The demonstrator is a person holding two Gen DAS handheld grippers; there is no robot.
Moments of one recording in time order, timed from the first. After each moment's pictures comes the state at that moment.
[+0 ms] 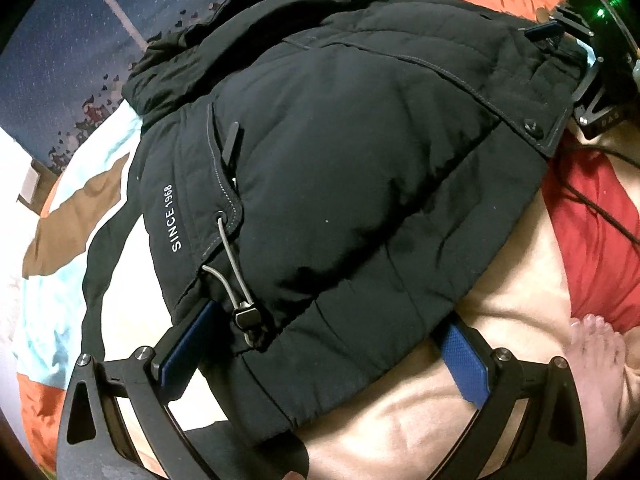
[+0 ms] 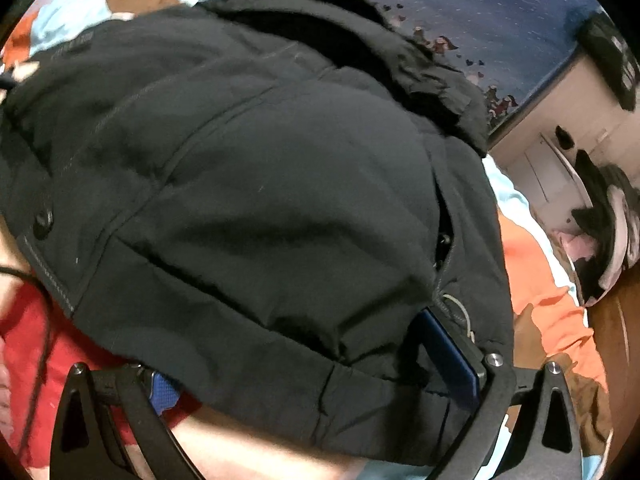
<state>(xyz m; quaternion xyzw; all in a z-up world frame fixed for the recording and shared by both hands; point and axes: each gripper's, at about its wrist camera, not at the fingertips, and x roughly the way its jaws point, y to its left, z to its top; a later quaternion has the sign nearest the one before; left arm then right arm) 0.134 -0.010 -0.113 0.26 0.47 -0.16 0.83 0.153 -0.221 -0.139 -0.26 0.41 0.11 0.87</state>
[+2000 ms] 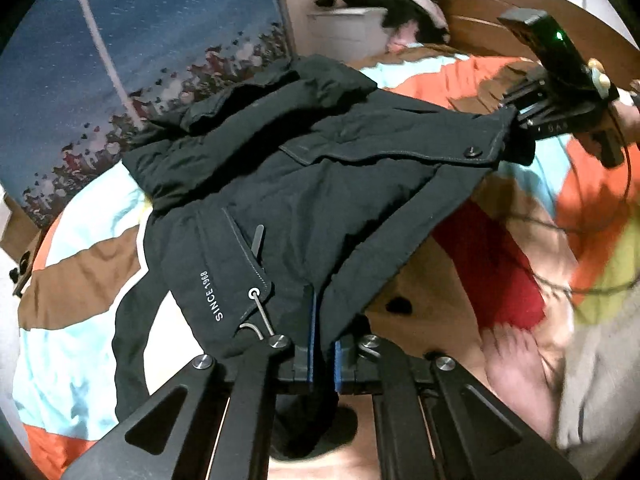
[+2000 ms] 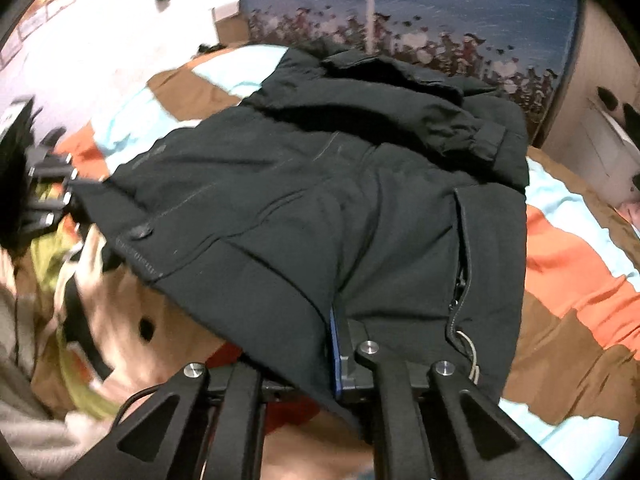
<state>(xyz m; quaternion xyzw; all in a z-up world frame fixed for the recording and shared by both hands) 0.099 0.016 0.013 0.22 0.41 -0.29 0.84 0.132 -0.220 -0.024 -0.12 0.46 0.27 0.84</state>
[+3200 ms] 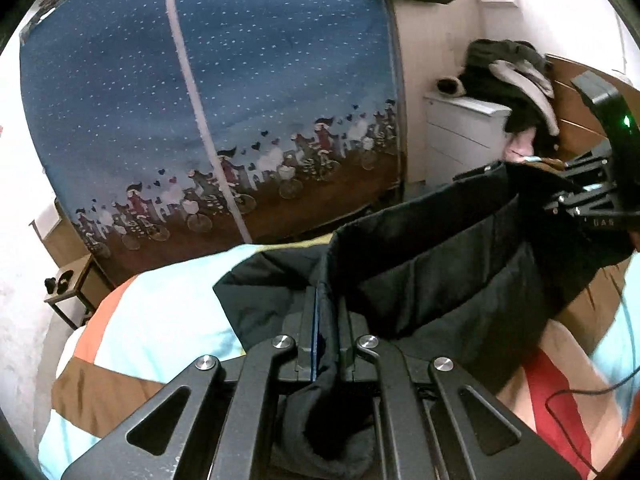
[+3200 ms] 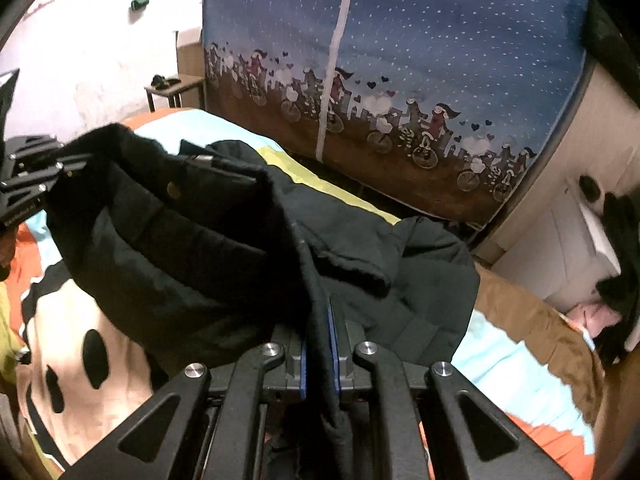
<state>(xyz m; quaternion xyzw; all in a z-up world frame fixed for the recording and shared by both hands) 0.360 0.037 0.120 0.13 0.30 -0.16 0.93 0.366 -0.183 0.079 -0.18 0.39 0.19 0.88</state>
